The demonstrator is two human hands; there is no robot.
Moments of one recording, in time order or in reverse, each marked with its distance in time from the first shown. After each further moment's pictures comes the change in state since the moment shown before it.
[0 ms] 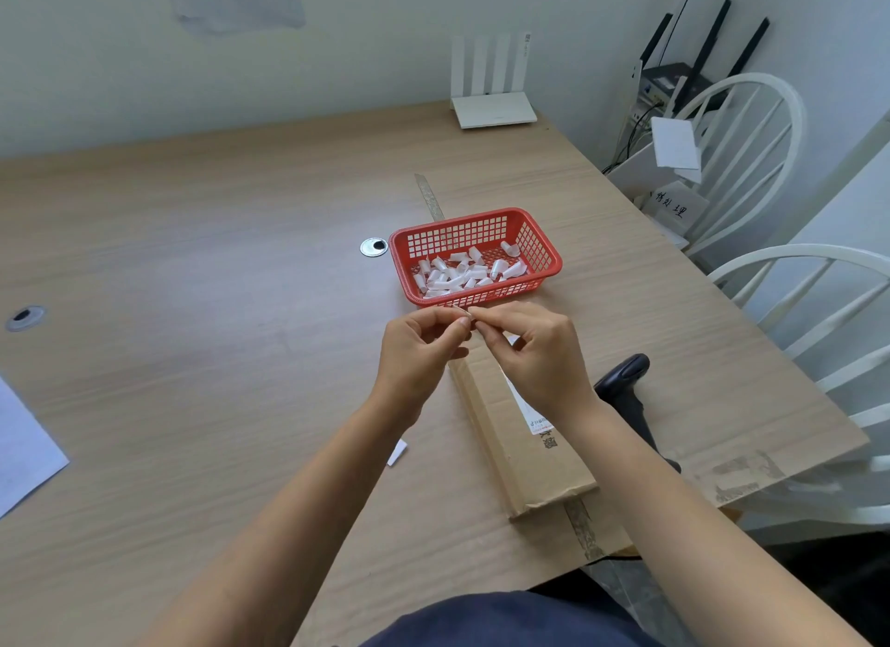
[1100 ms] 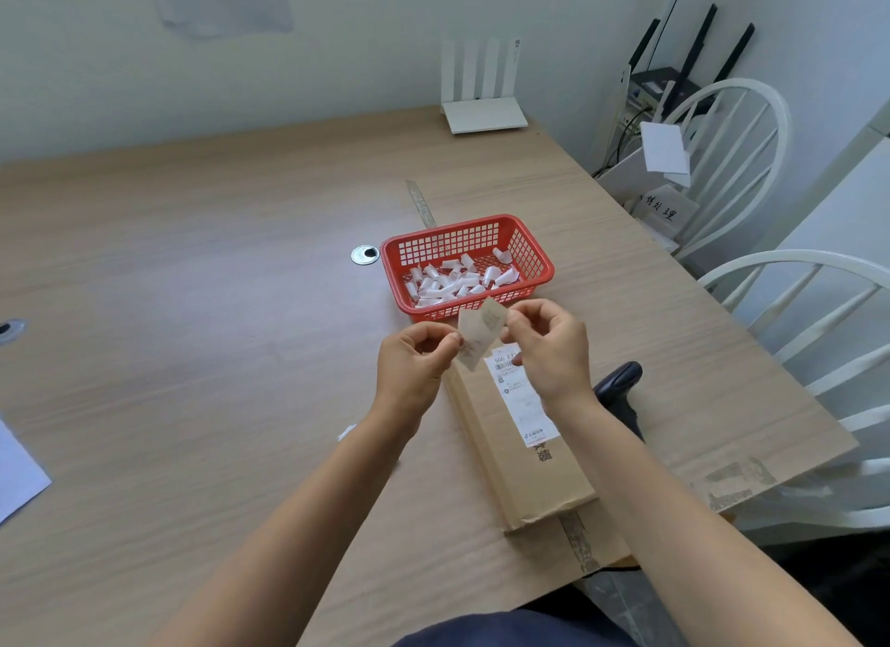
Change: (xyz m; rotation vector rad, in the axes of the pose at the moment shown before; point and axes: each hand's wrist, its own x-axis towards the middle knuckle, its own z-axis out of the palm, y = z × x) left_hand 0.017 -0.021 0.005 0.053 0.098 -0.042; right_hand 0.011 0.015 0.001 0.414 0.159 0.718
